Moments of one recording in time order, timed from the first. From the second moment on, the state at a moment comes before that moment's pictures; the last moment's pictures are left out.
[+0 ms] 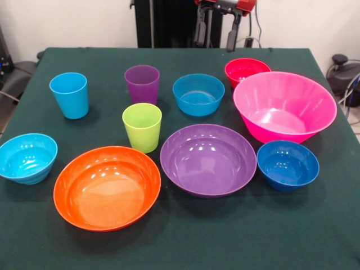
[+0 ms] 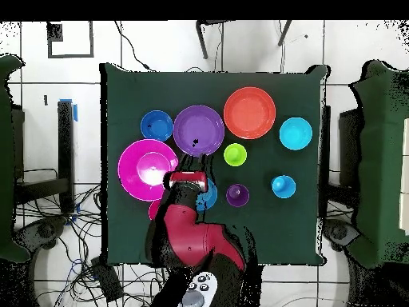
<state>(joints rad) 0.15 -0.69 -0.41 1.94 -0.26 -0.50 1.94</state>
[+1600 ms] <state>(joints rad) 0.18 -0.73 -0.37 1.81 -0.26 -0.08 1.94</state>
